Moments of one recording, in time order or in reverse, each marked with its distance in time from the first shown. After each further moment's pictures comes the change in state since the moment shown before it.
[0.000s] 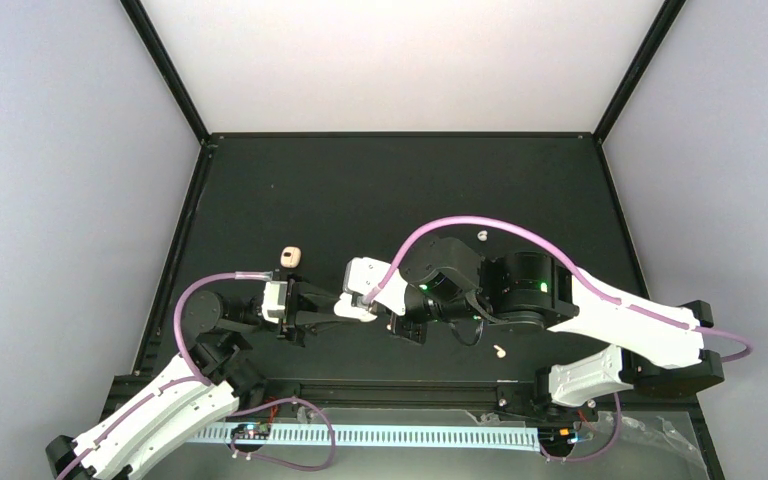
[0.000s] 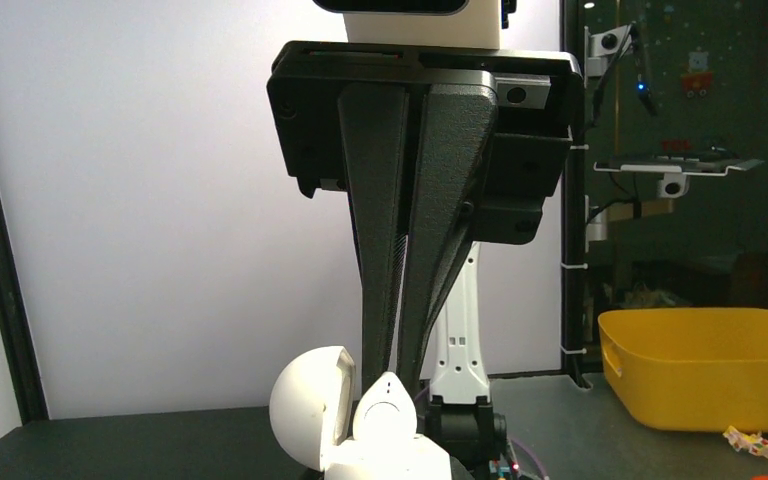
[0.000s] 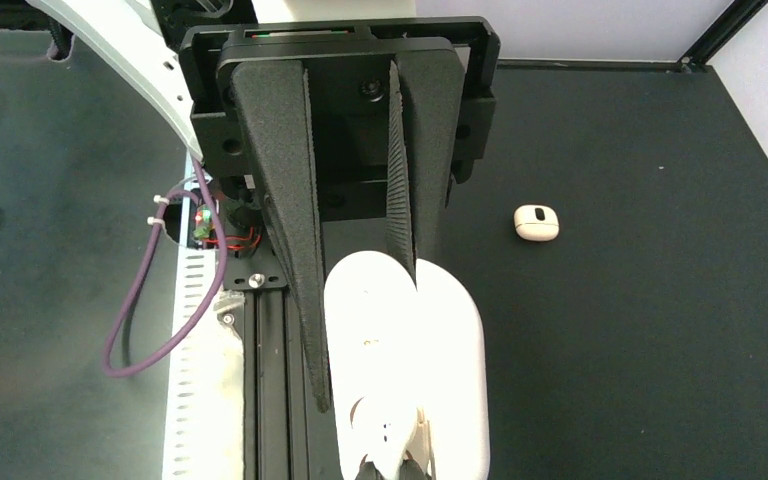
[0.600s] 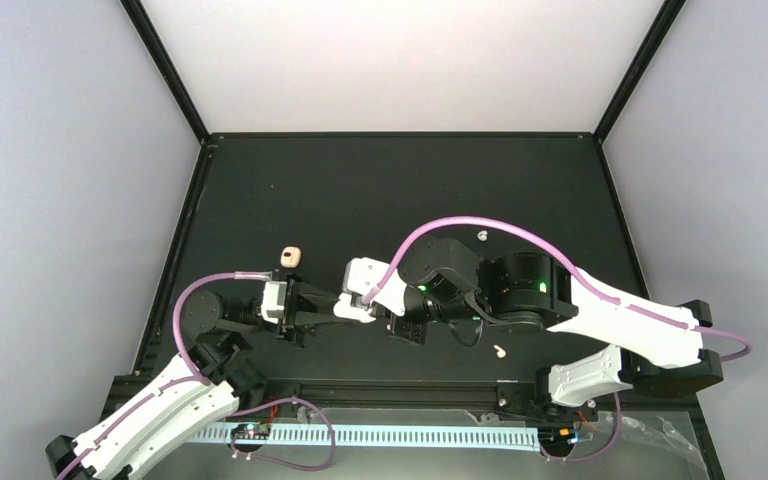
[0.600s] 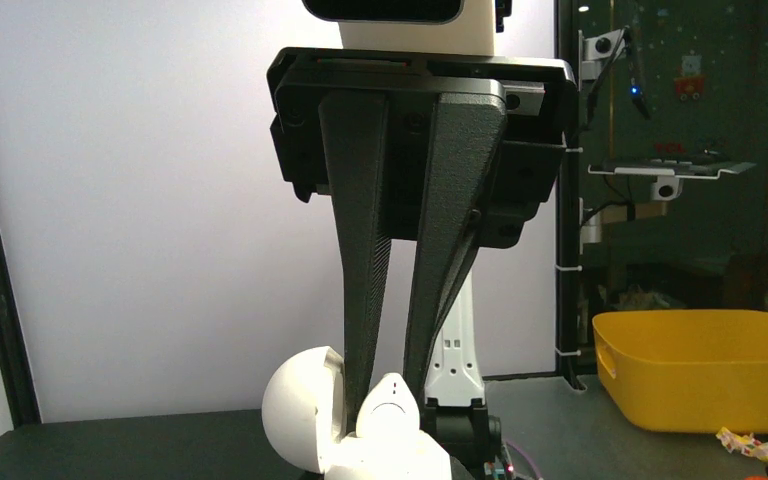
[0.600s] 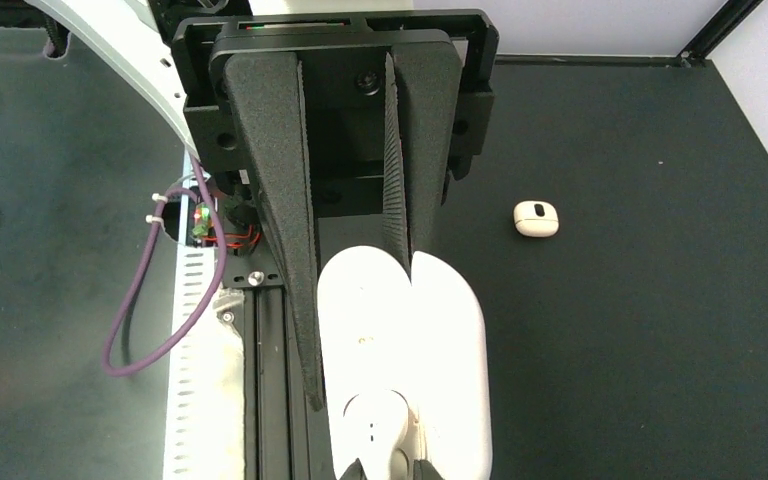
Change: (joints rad) left arm 0.000 0.001 0.000 0.007 0.012 -0.013; right arm 0.000 0.005 0.007 -0.011 0.005 0.004
